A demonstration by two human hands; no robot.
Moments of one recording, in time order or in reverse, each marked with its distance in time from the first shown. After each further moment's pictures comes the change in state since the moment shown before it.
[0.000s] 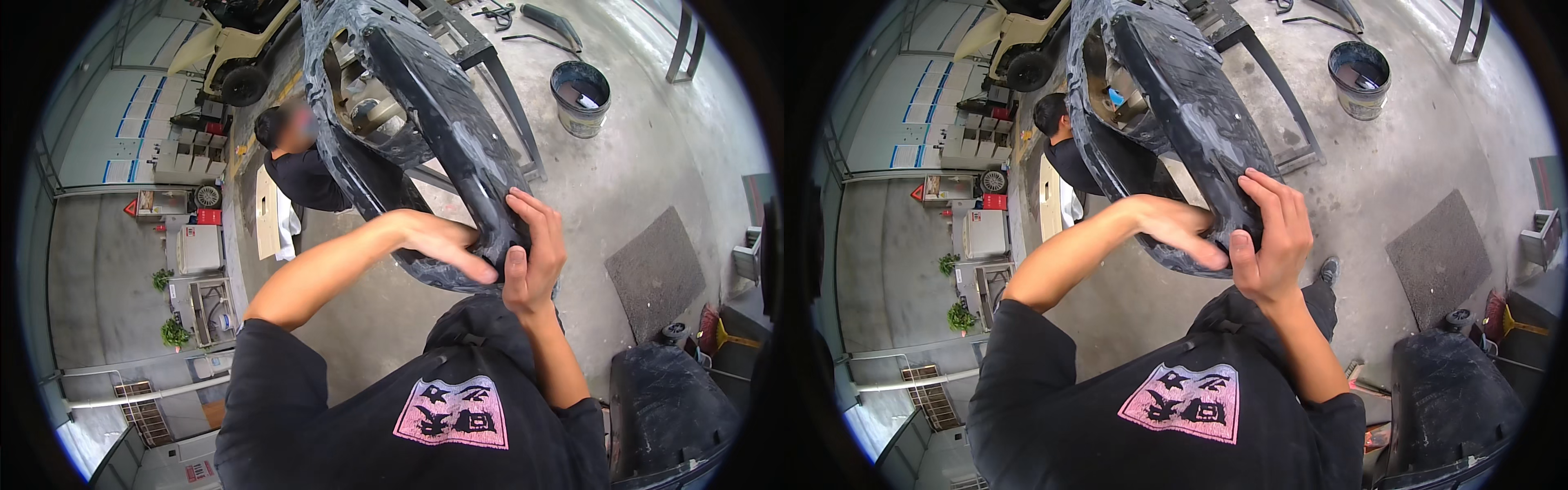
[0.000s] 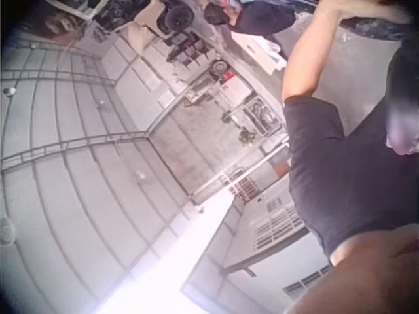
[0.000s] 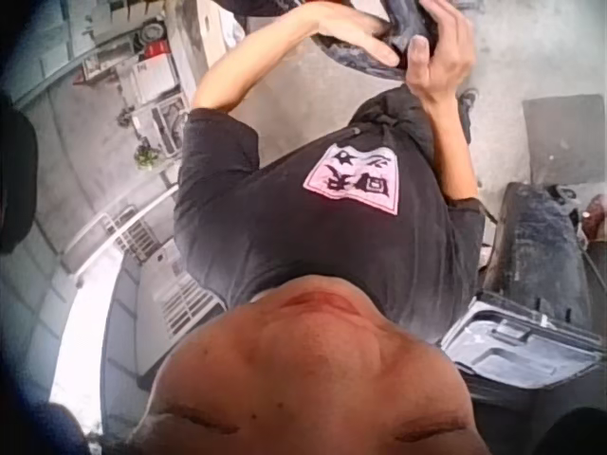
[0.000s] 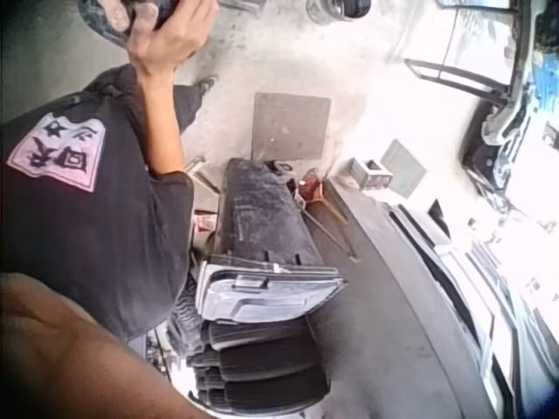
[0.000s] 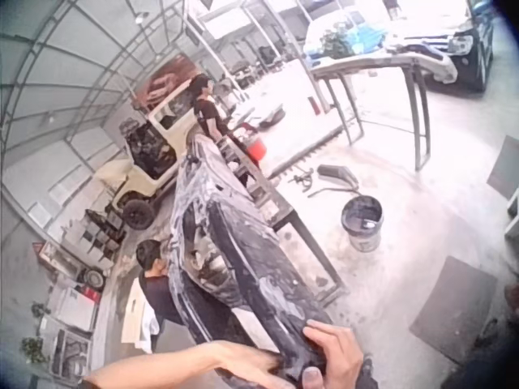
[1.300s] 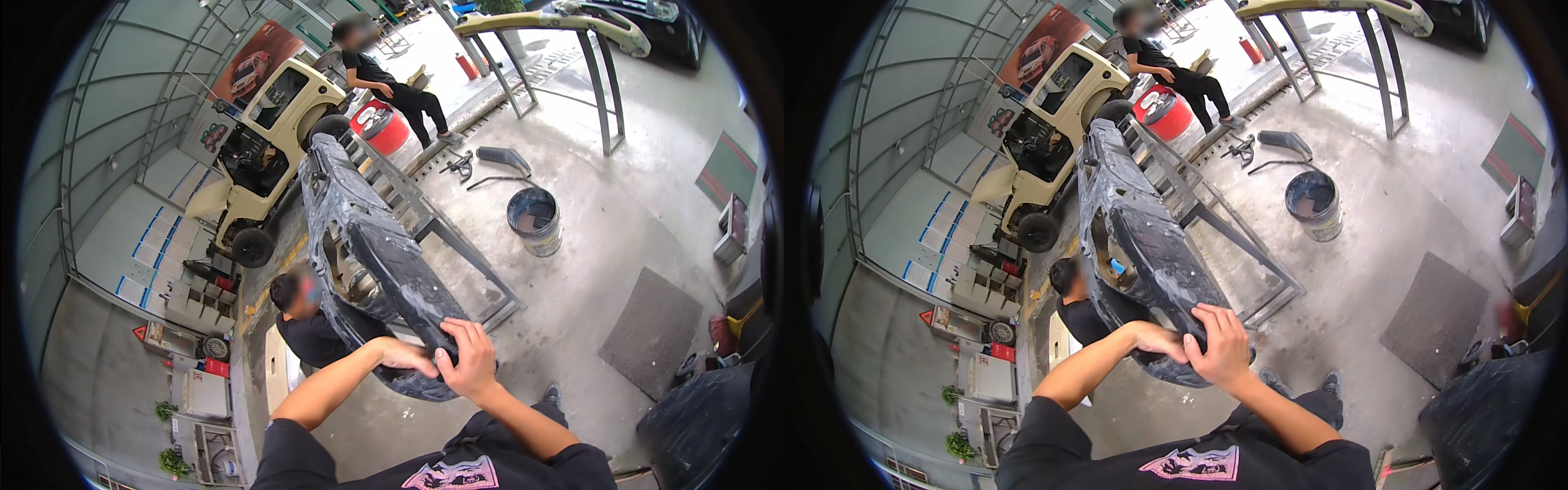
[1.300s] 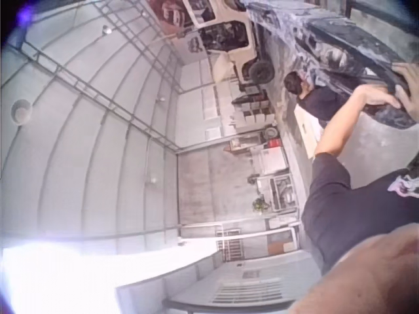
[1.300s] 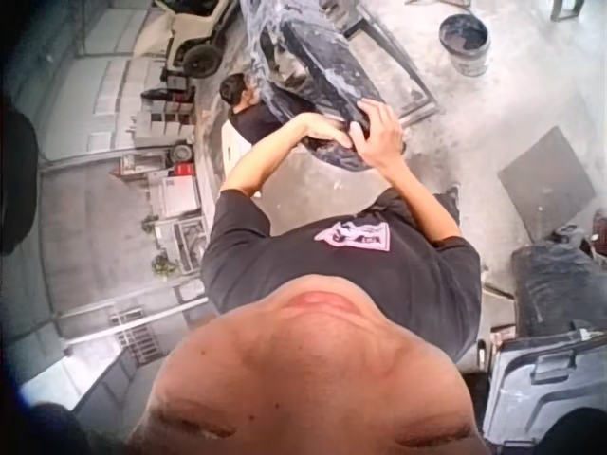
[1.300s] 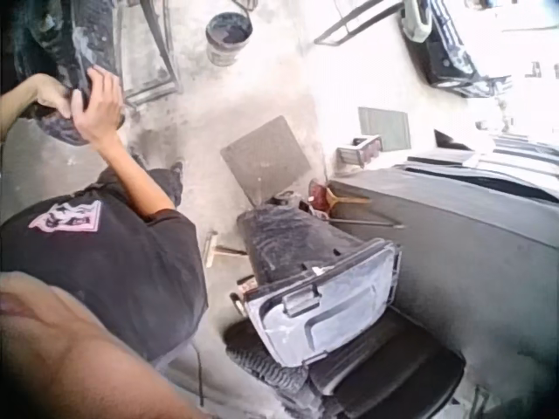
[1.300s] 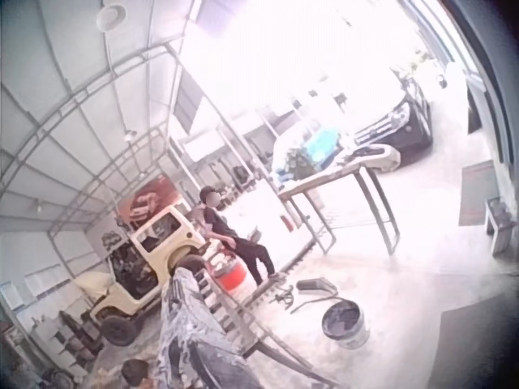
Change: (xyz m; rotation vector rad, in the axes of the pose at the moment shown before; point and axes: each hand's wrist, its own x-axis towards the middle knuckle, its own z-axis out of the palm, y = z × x) left_hand 0.009 -0.025 -0.004 -0.138 0.014 -0.016; right_hand -0.004 -0.014 -0.011 -0.012 0.013 -0.010
